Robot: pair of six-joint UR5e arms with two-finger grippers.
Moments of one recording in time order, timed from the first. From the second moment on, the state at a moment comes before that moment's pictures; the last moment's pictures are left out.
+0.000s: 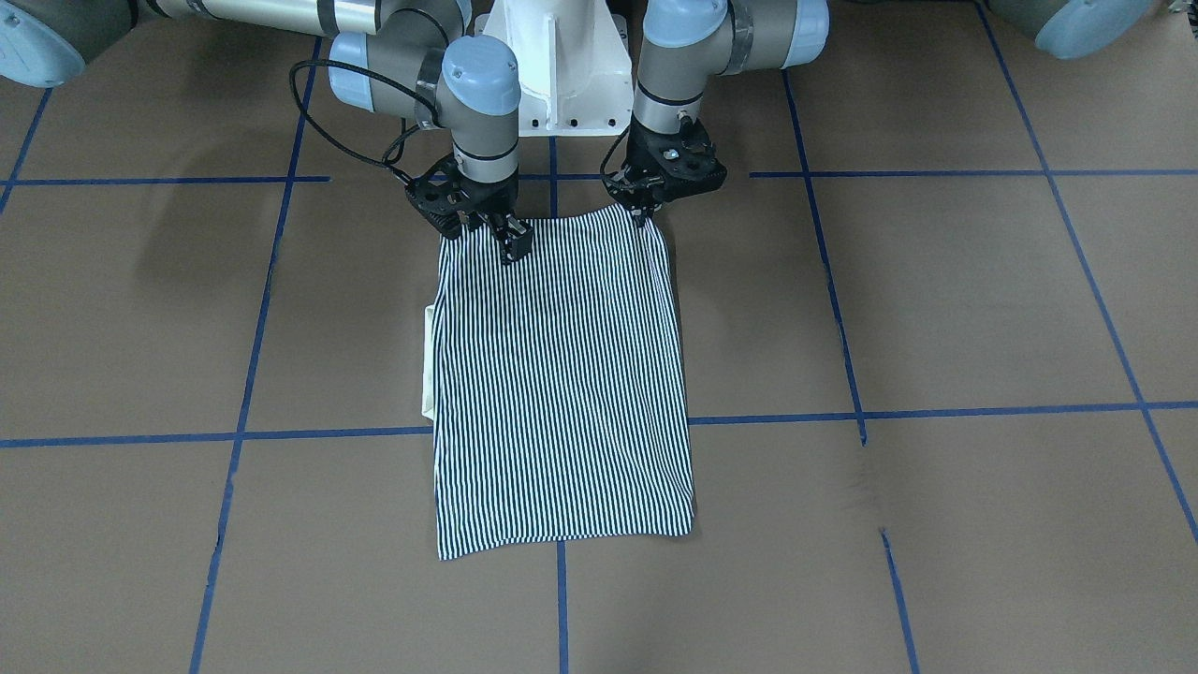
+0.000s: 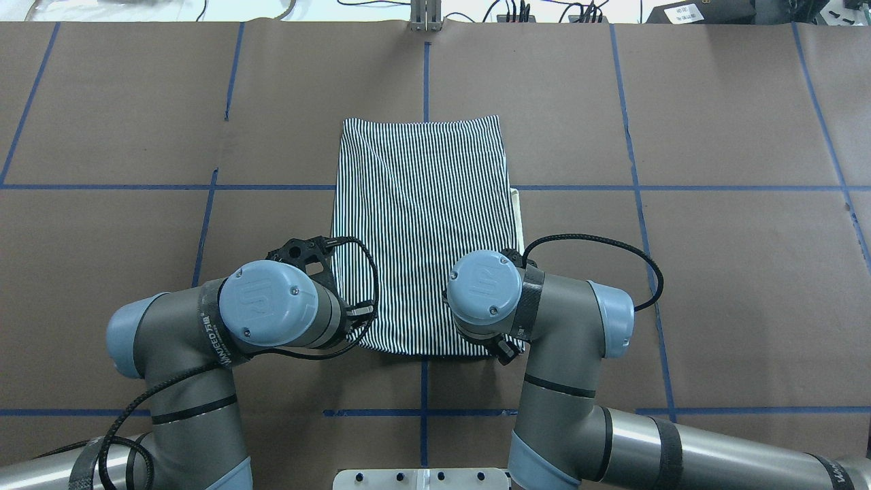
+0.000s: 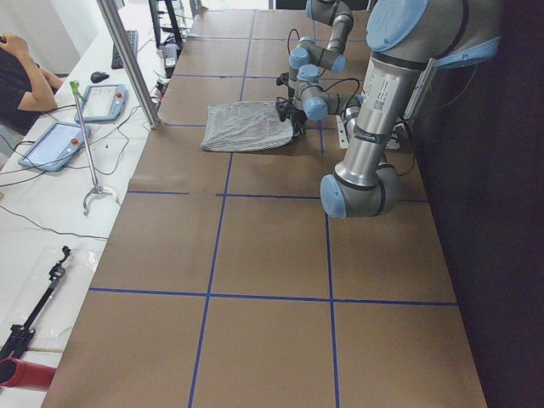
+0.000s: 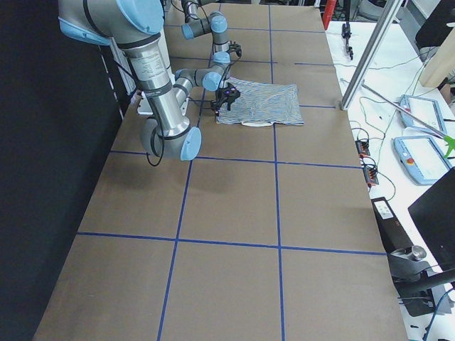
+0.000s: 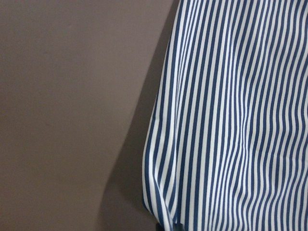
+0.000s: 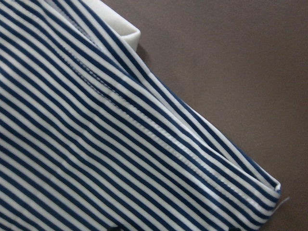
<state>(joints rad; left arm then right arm) -0.35 -2.07 -1.89 -1.61 -1.70 -1.64 0.34 -0.95 1.68 -1.63 1.76 2.16</state>
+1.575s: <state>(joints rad) -0.34 -2.07 -1.91 -1.60 -1.70 -1.65 0.34 -0.93 1.70 -1.64 1.76 2.15</state>
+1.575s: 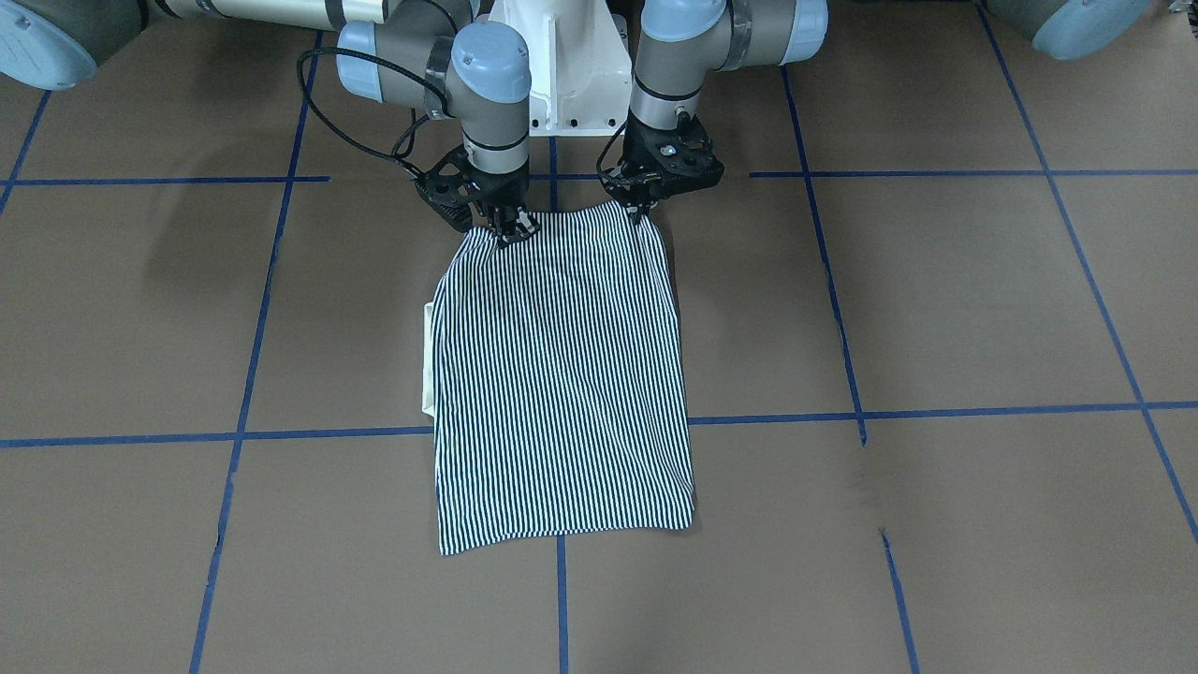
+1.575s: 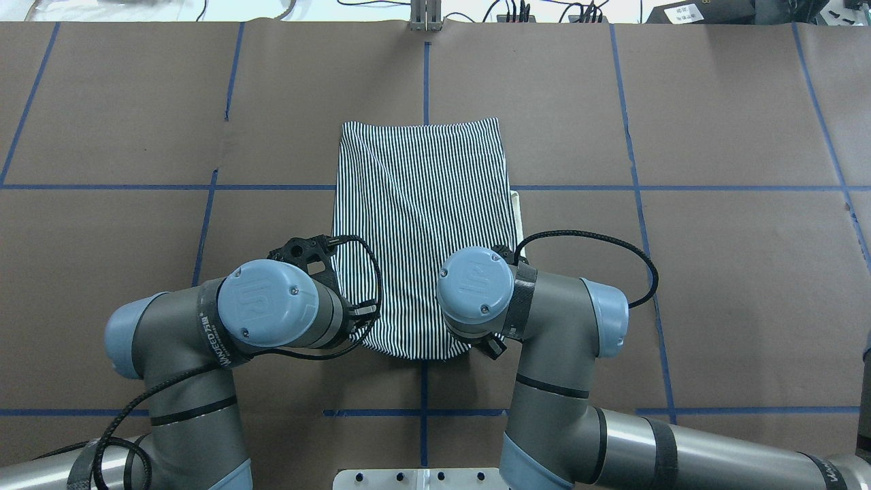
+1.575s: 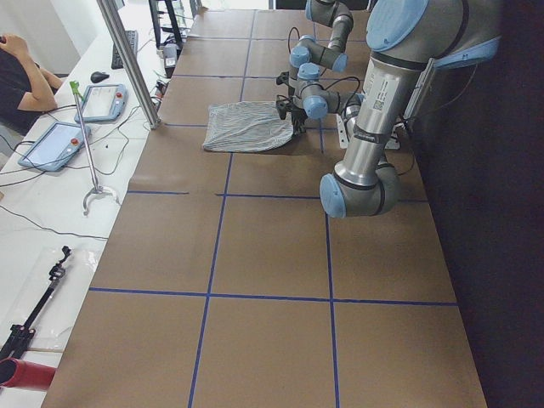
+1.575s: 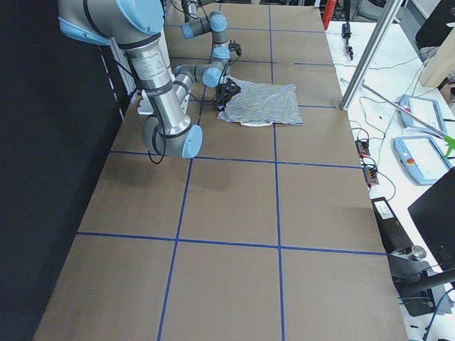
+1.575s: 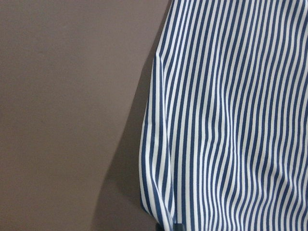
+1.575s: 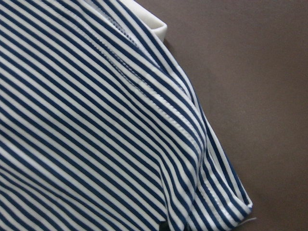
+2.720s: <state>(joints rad) -0.22 -2.03 -2.03 -1.57 -1.70 -1.79 0.27 -1.03 1.90 -1.64 1.74 2.09</state>
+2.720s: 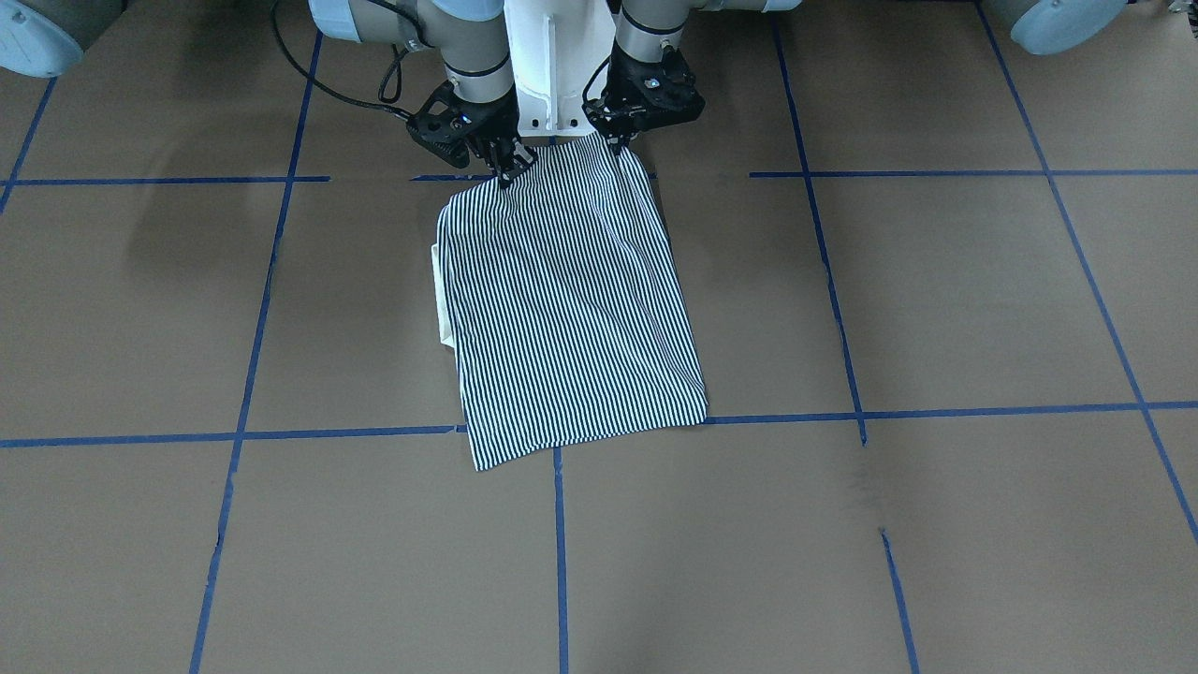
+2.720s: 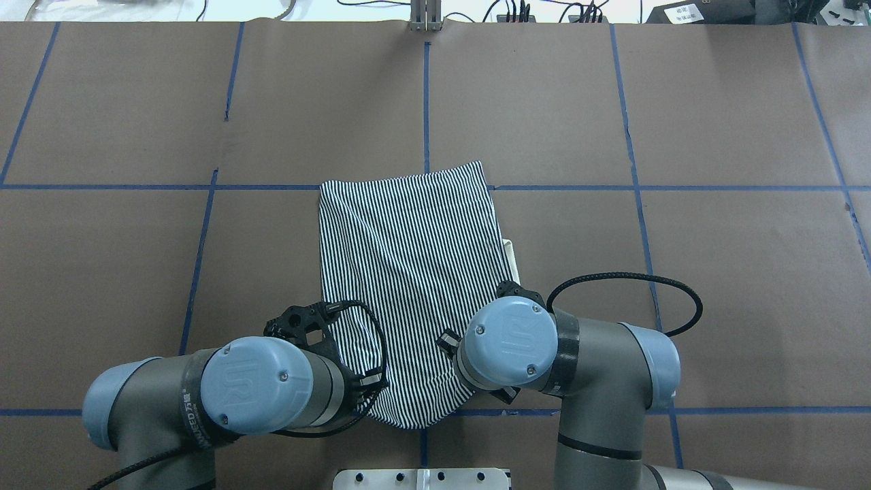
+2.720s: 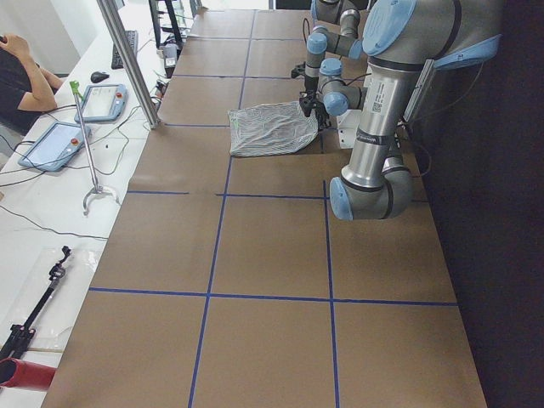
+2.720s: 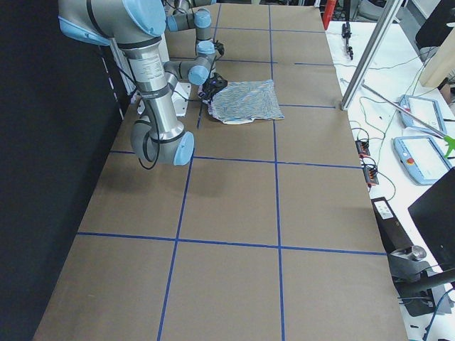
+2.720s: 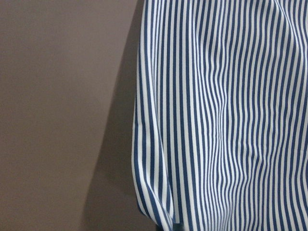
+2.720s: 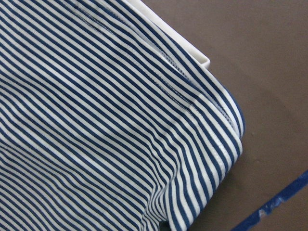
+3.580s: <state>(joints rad) -0.33 -2.04 -1.99 -1.58 -1.70 -1.88 0.37 -0.97 1.77 -1.49 1.74 2.01</state>
